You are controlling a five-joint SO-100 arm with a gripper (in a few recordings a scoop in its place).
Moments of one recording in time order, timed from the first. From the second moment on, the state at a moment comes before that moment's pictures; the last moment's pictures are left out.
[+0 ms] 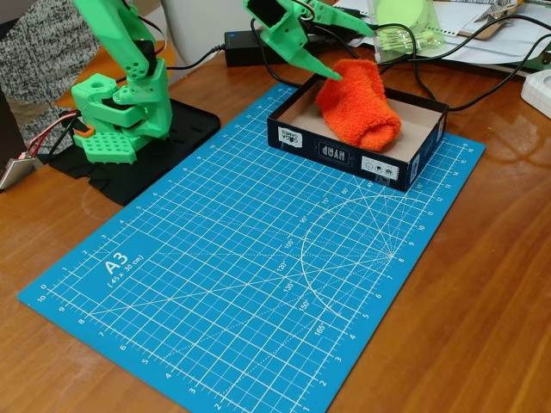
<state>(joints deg) -32.4 118.8 129.3 33.6 -14.8</state>
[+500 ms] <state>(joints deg) -4.1 152.9 149.7 44.4 0.7</state>
